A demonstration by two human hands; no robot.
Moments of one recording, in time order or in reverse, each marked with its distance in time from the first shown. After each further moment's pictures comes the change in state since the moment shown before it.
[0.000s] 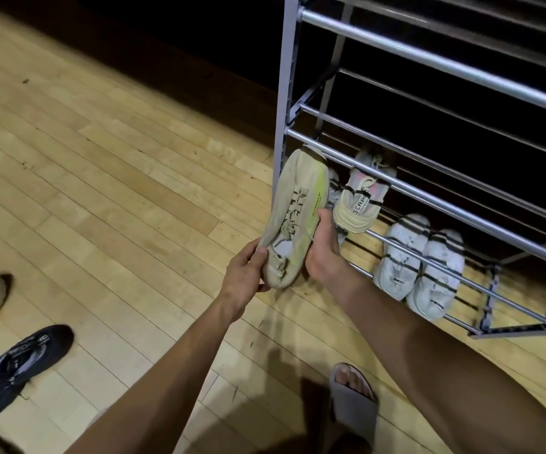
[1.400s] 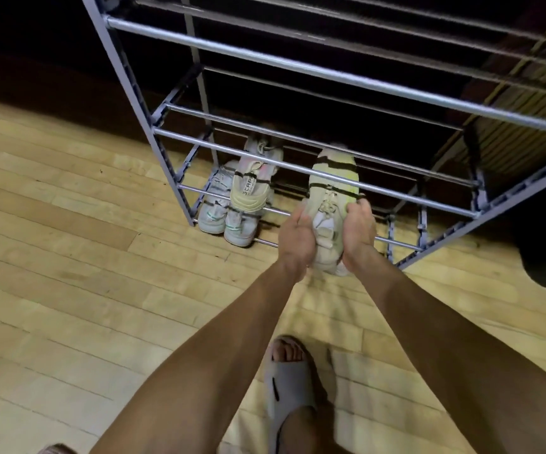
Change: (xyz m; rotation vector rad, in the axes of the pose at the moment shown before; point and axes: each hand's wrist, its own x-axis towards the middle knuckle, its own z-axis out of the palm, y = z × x) left_hand -0.048 0.024 0.243 0.047 -0.201 0.188; right_hand -0.034 -0.082 -0.211 -0.171 0.451 -0.333
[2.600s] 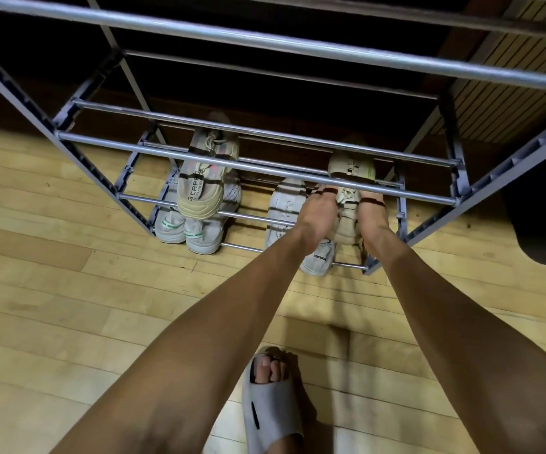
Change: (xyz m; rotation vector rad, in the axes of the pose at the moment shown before) left_hand 0.057 0.004 0.107 0.222 -0.278 -0.217; right_hand 0.136 0.032 -0.061 -0.104 0.071 0.194
